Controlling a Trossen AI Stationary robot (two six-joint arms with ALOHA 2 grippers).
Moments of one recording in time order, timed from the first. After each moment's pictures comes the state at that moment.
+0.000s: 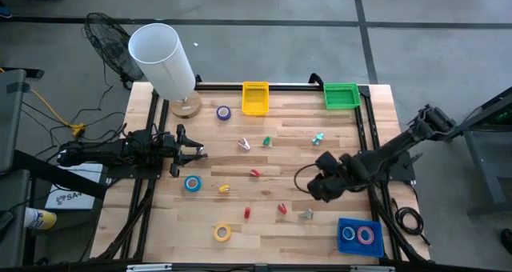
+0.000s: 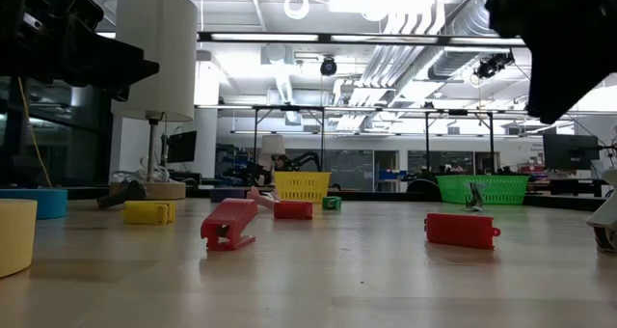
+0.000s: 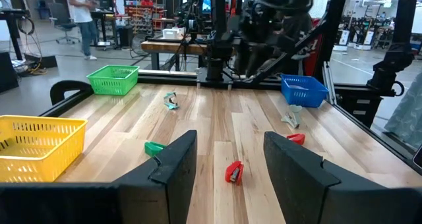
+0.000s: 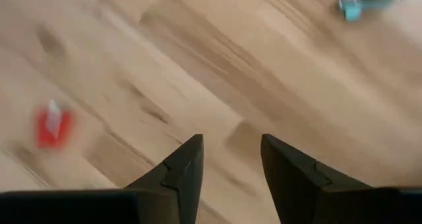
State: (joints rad) left arm 0.01 0.01 0.01 0.00 0.01 -0.06; right arm 0.50 1.35 0.95 -1.02 0.34 1.36
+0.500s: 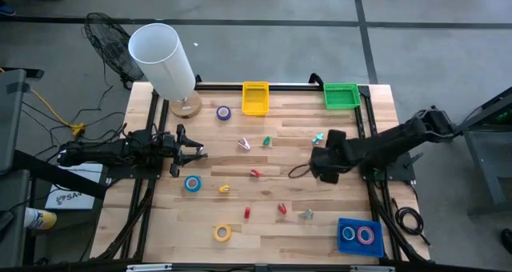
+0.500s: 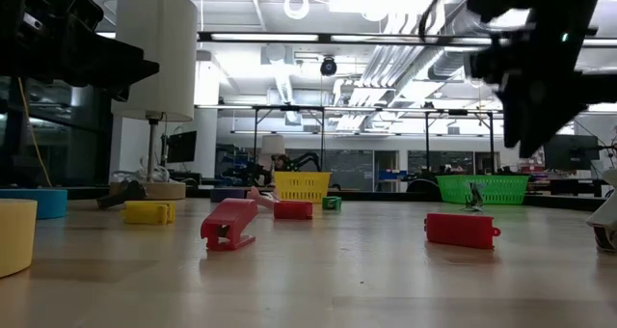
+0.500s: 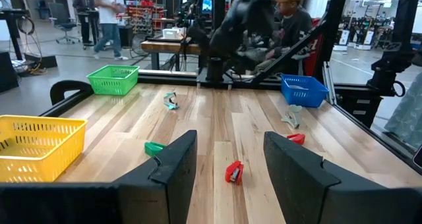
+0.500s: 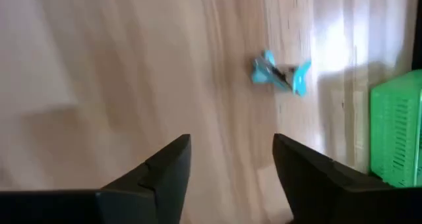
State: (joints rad) left arm 0.01 0.01 0.01 0.00 0.01 -0.06; right arm 0.23 1.35 0.83 -1.08 0.43 0.41
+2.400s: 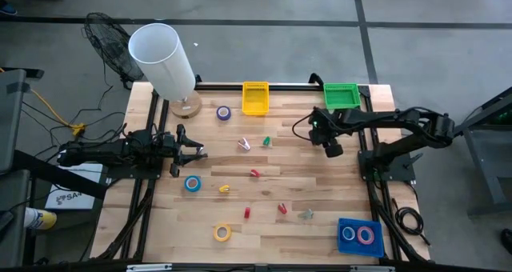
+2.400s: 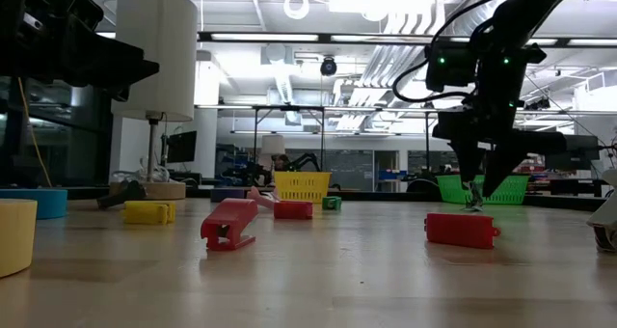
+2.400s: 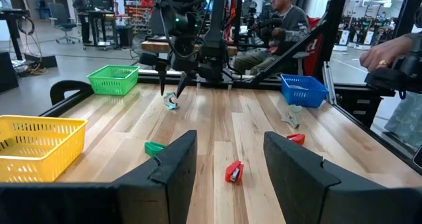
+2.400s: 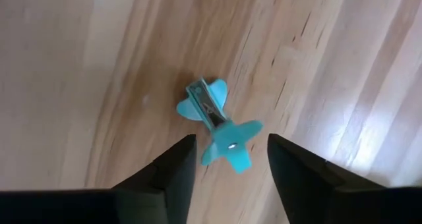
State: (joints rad) left arm 0.01 0.01 0.01 0.00 0.01 -0.06; right arm -0.43 1.35 0.66 -0.61 0.12 -0.74
